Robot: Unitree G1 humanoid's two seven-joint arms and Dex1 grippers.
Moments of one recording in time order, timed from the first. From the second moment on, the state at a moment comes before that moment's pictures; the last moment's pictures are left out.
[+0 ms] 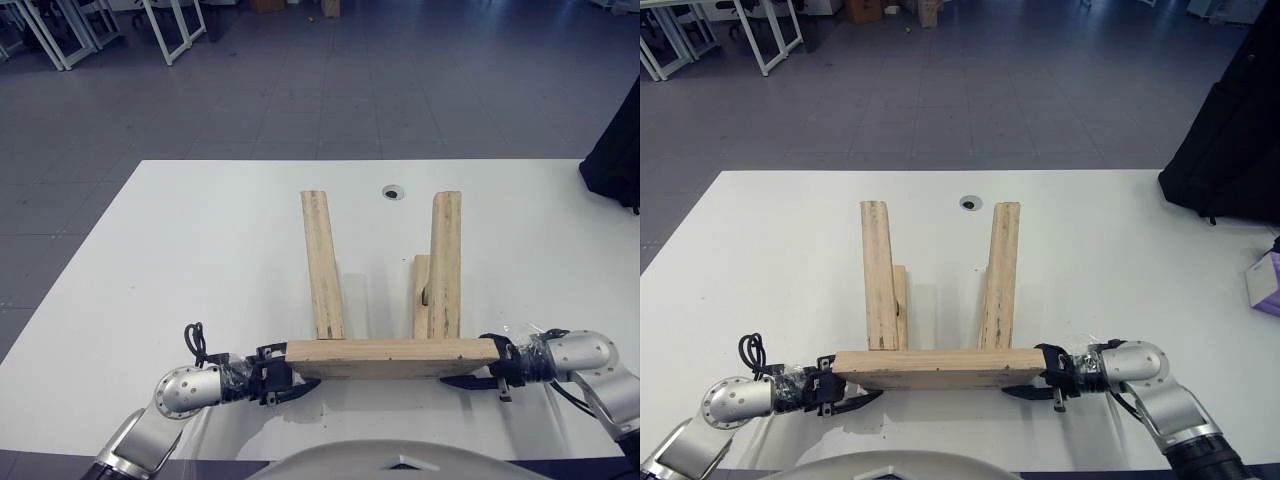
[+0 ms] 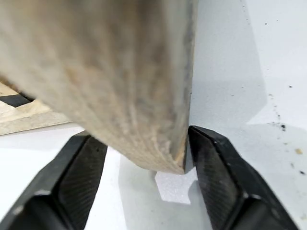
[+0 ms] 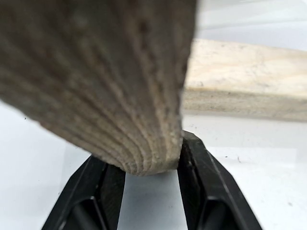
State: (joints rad) left arm 0.35 0.75 -0.25 -0.24 0.01 -0.24 -0.87; right arm 0.13 -0.84 0.21 -0.03 0.26 -0.07 1.29
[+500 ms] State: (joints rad) left arm 0.33 0.85 -0.27 -0.34 -0.12 -0.04 -1.02; right arm 0.04 -0.83 0.26 0.04 0.25 -0.09 1.38
